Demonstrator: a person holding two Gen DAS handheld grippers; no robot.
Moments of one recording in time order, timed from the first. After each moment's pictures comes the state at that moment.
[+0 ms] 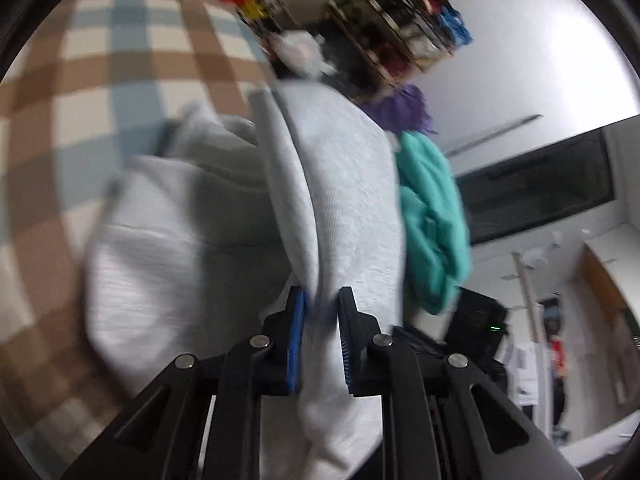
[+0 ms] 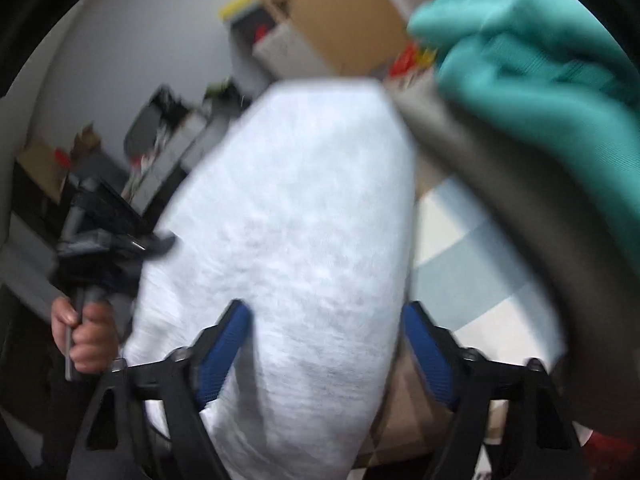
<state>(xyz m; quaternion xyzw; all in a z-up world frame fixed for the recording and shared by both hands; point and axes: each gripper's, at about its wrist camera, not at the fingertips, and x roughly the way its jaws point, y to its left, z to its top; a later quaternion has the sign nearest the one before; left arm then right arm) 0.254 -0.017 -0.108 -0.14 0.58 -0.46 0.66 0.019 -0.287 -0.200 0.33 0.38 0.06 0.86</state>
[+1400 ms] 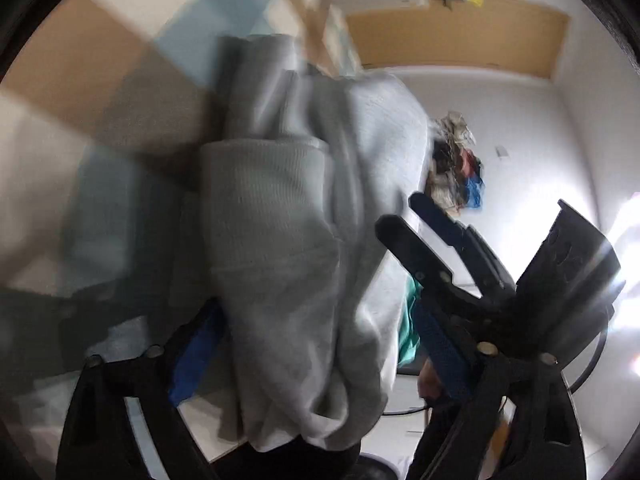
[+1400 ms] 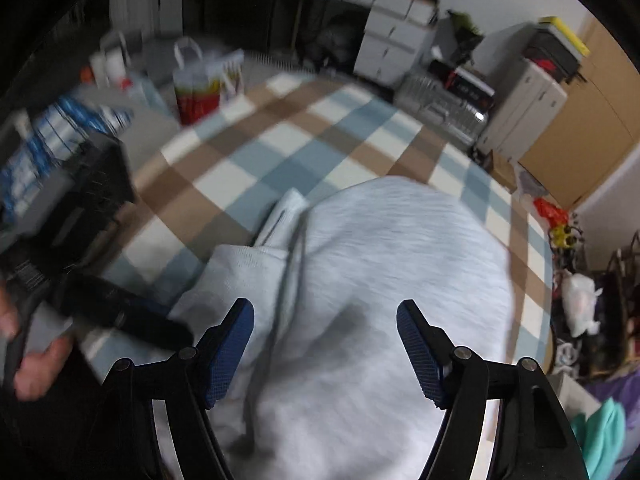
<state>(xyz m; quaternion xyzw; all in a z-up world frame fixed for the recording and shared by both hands) 0.154 0.215 -0.184 -0.49 0.55 -0.32 0.60 0.178 0.056 -0.149 -0.26 0.47 0.17 0.83</state>
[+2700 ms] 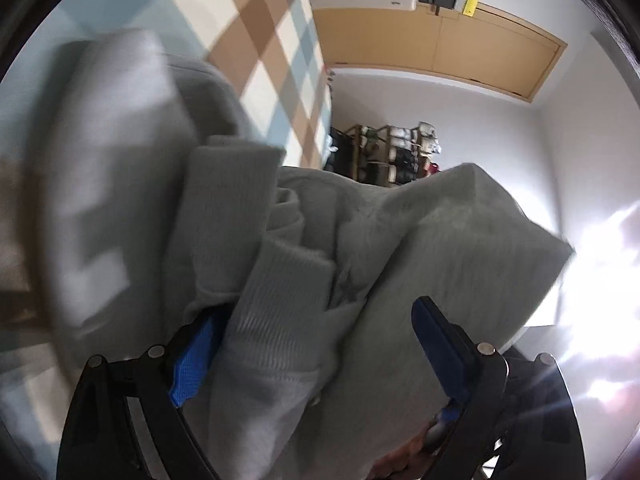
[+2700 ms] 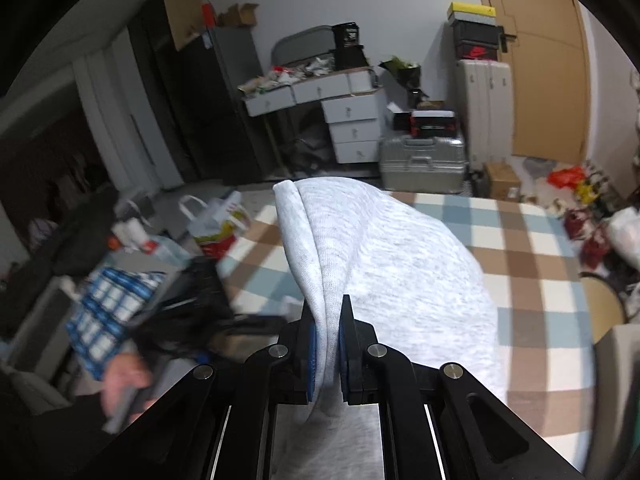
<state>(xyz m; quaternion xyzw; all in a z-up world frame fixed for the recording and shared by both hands) 0.250 0.168 -0.158 -0.54 0.52 -0.40 0.53 0.146 -0.096 -0.072 0.05 0.33 0.25 0.91</state>
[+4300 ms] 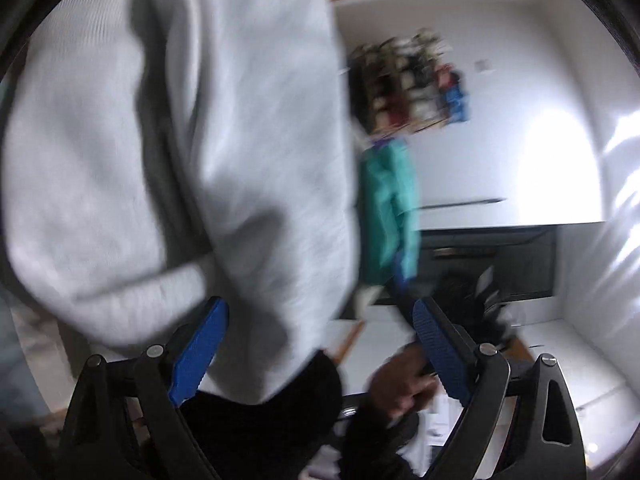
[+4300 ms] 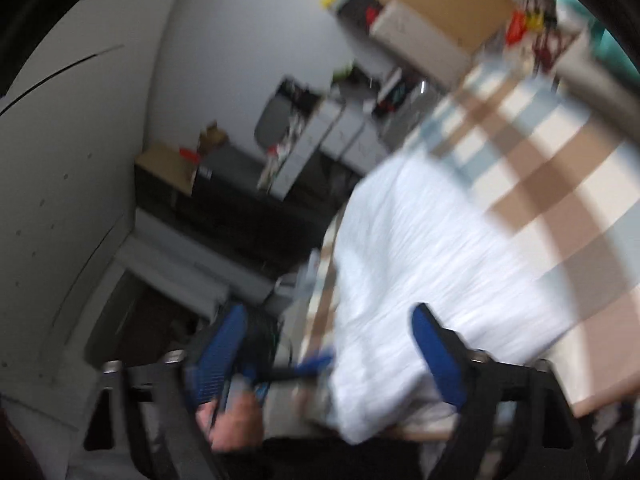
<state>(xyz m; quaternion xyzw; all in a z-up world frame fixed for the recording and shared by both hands) 0.079 0.192 -0.129 -0.35 0.60 -0.43 0.58 -0.006 -0.245 -0.139 0.40 0.26 0.24 0.84</state>
